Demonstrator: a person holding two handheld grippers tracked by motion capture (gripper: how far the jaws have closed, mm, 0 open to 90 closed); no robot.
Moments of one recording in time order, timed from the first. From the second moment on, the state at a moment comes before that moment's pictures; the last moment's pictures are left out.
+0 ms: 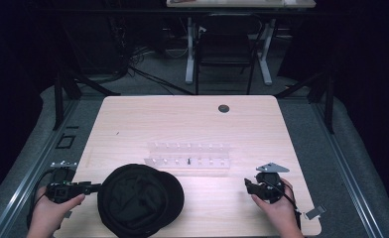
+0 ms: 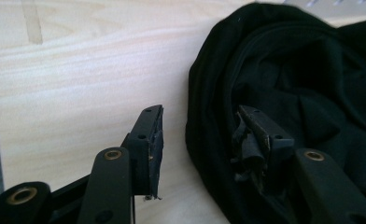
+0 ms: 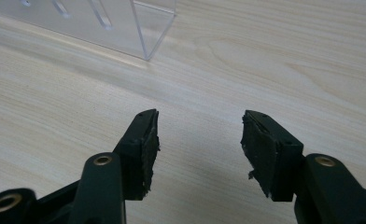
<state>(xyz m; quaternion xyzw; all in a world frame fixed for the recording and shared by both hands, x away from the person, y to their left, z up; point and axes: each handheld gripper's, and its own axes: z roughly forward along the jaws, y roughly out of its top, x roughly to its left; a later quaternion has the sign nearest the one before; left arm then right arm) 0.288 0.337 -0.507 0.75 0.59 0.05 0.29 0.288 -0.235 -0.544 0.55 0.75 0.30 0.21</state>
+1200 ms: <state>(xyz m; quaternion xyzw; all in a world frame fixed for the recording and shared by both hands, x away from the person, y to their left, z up) 0.307 0.331 -0.528 0.74 0.63 -0.03 0.23 0.289 -0.237 -0.547 0.55 0.75 0.31 0.20</state>
